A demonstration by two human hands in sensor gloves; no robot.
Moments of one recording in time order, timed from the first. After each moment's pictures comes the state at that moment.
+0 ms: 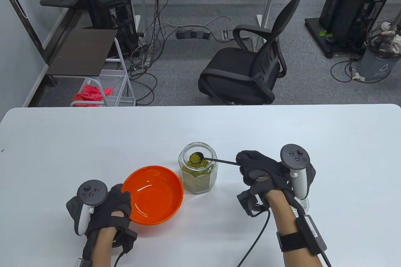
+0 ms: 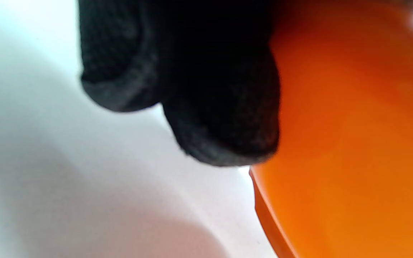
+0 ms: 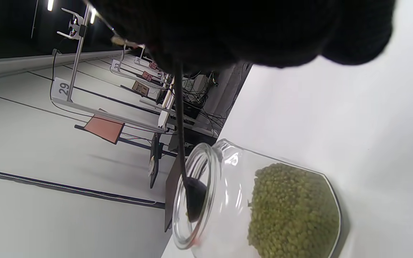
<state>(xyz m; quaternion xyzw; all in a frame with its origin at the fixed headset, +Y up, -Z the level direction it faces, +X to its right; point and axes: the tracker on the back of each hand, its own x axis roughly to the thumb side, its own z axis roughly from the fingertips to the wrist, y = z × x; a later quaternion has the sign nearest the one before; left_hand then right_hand) -0.290 -0.719 -0.305 -0.08 0.15 0.37 0.91 0.175 -0.641 -0.354 -0.08 0.06 0.81 0.58</state>
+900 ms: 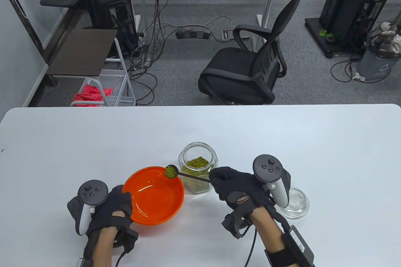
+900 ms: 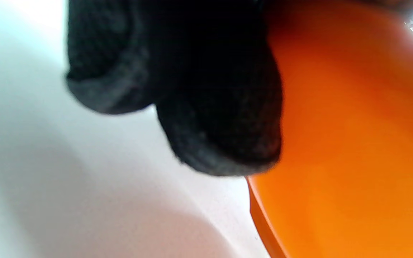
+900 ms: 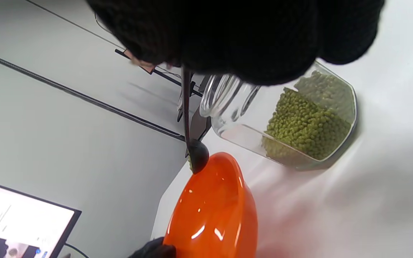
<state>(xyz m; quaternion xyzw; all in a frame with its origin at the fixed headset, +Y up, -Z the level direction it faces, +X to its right) -0.288 -0.720 -0.305 -0.08 0.15 0.38 0.91 0.105 -0.649 -0.328 0.08 0.11 0.84 0.52</state>
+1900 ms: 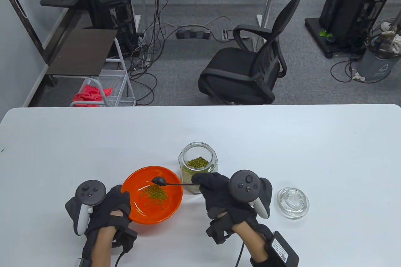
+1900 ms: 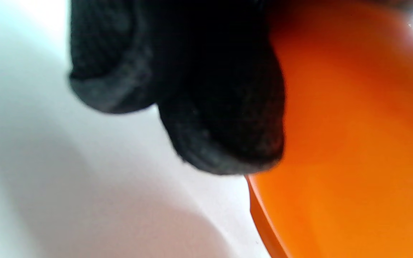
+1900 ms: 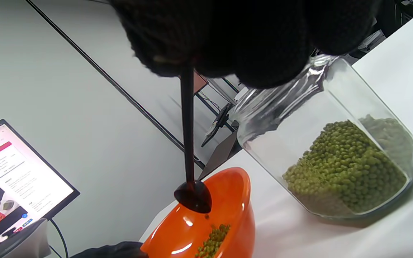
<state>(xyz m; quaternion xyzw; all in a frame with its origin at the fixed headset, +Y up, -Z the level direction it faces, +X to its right) -0.292 -0.720 -0.305 -0.08 0.16 0.39 0.90 0.070 -0.637 -0.306 0.15 -0.03 0.89 0.44</state>
